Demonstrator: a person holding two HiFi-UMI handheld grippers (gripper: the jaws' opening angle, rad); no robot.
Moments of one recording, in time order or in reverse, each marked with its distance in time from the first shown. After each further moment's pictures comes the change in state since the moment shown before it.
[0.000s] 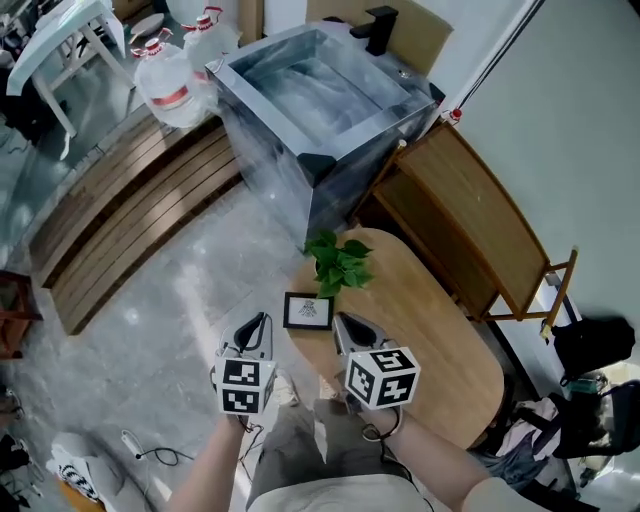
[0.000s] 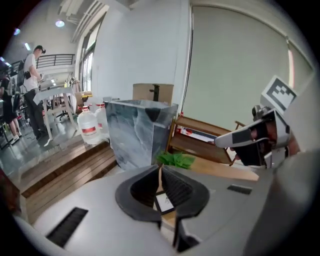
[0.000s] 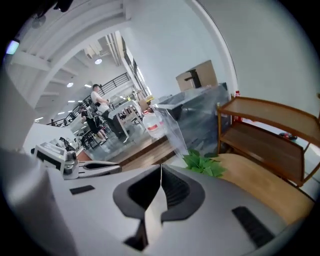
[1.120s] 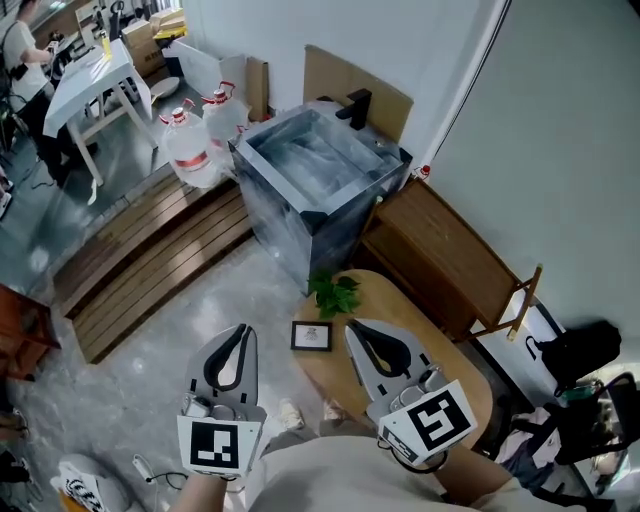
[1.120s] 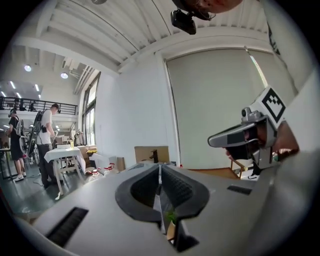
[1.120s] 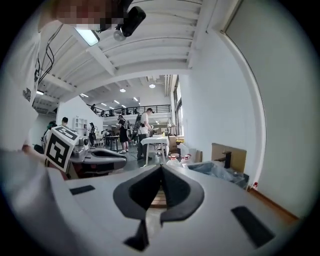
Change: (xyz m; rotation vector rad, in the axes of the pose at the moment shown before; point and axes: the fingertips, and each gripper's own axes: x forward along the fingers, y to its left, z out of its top) left arm -0.299 -0.053 0.226 0.169 -0.503 0.077; right arm -0.269 0.189 0.195 -0.539 -0.433 0.168
